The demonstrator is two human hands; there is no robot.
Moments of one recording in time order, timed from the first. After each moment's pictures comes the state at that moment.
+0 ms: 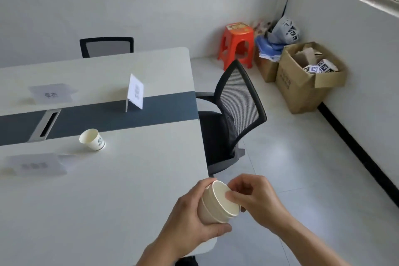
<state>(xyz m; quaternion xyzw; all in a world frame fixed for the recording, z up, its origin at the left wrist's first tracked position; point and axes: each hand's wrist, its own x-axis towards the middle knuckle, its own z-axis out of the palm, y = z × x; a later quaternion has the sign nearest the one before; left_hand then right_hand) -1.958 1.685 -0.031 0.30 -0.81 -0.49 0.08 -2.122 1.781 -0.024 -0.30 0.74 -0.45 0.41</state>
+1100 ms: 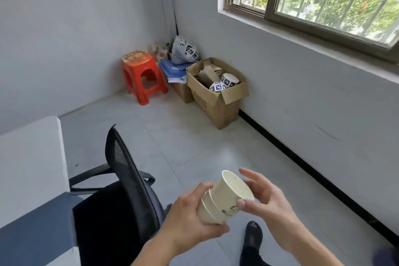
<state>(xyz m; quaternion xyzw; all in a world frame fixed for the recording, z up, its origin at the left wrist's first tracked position) -2.428 1.663 -0.025 0.12 -0.87 -0.46 -0.07 -2.516 1.852 -0.019 -0.07 0.65 -0.68 0.33</state>
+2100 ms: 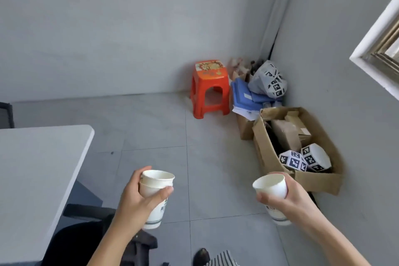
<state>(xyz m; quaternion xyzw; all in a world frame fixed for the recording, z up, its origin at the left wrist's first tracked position) -2.709 1.332 -0.033 0.51 -0.63 -0.54 0.24 -2.994 1.528 -0.039 -0.27 0.80 -0.39 0.38</state>
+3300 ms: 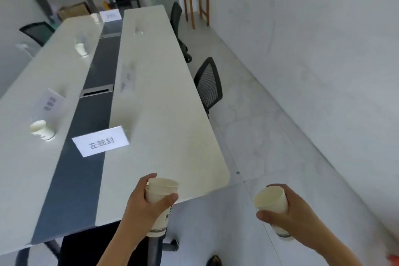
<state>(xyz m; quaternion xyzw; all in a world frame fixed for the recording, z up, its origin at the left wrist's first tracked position) -2.630 1.040 -0.028 0.81 -0.16 -0.28 0.49 -2.878 0.818 -0.041 -0.71 0.44 -0.02 0.55</state>
